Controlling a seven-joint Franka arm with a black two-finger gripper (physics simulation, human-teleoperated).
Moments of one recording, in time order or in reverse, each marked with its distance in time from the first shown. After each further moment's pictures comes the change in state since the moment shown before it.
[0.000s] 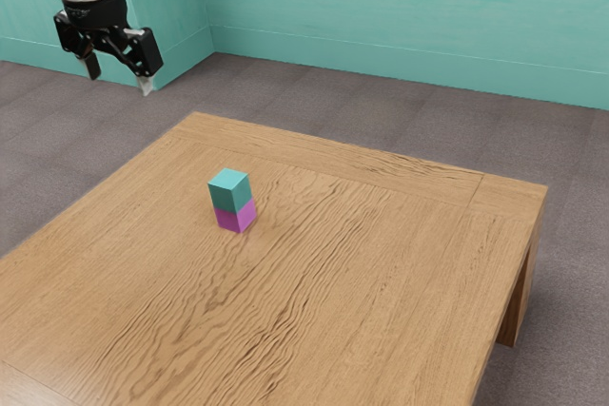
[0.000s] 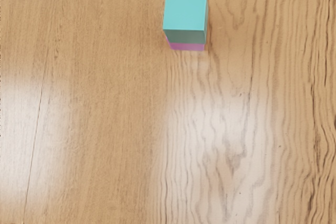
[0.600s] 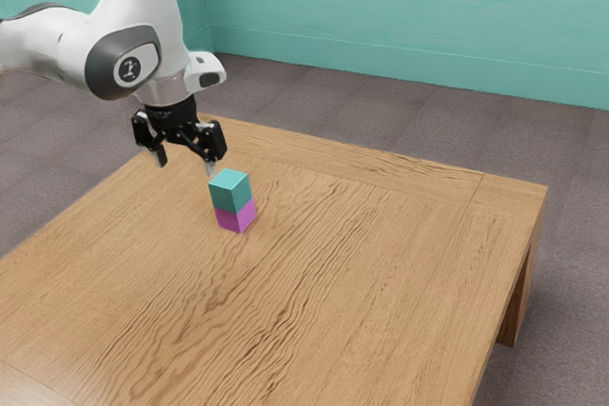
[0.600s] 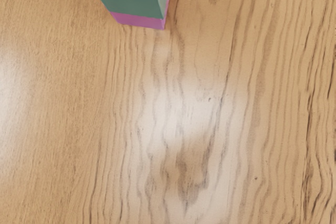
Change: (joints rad) arm -0.038 0.133 0.012 -0.271 -0.048 0.334 -0.159
